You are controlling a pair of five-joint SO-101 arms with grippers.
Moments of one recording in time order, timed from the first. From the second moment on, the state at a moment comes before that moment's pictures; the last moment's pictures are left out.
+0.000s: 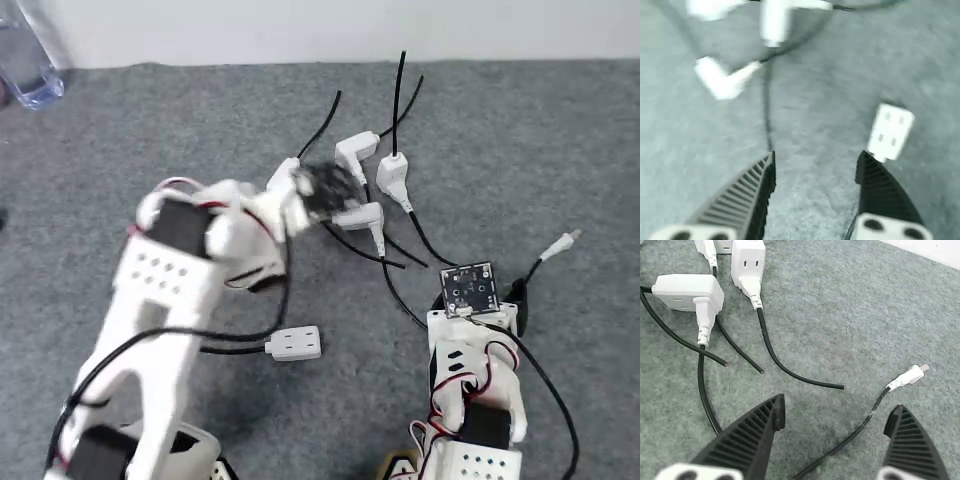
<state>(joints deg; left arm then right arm) 14.9 -21.1 7.7 90.0 -36.8 7.1 -103.4 95.5 49.1 18.9</state>
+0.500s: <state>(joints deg) -4.5 -48.9 47.3 60.3 -9.9 8.4 -103.4 95.5 49.1 18.9</state>
